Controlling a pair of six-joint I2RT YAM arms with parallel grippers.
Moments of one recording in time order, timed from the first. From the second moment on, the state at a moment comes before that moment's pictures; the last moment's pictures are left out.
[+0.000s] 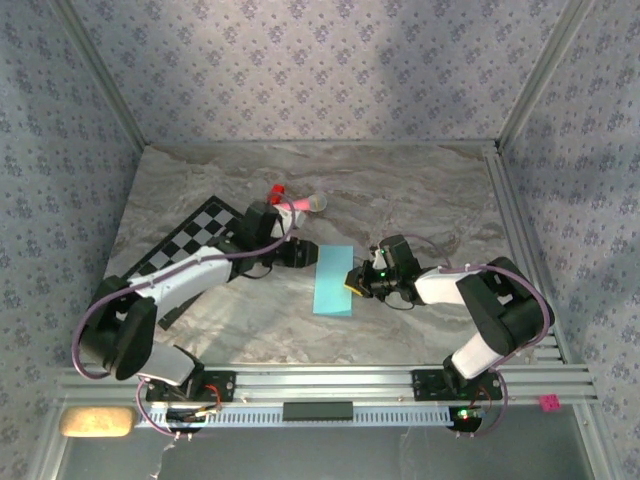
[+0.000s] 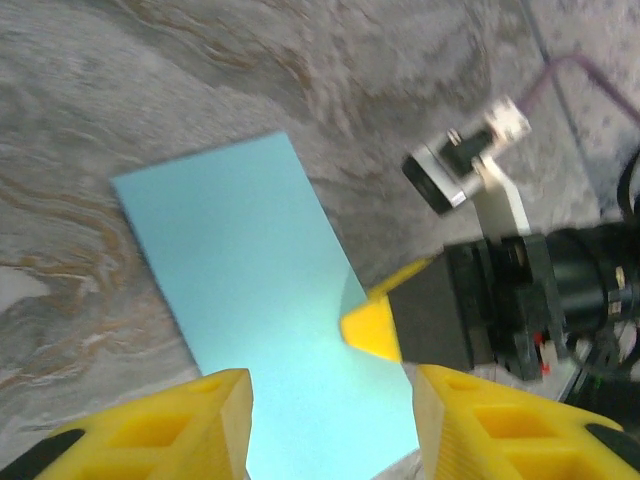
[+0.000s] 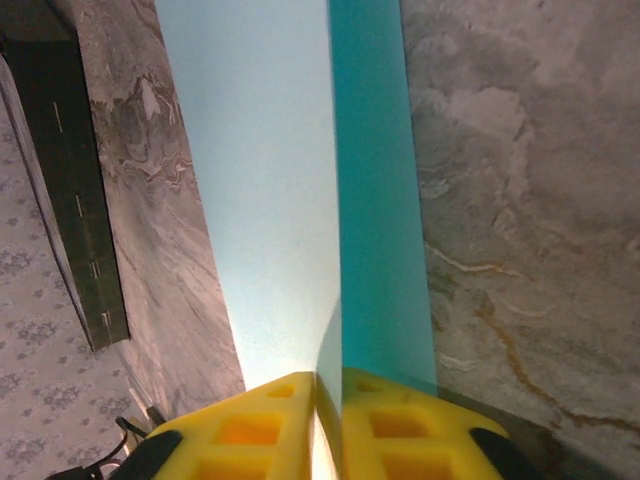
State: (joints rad) left arm -0.65 1.42 0.85 -0.16 0.43 -0.46; right arm 0.51 1.57 0.51 0.26 -0.56 1.01
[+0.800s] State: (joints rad) left arm -1.18 1.48 0.76 -0.11 -0.08 -0.09; right arm 0.48 1.57 0.53 0.24 -0.63 0.98
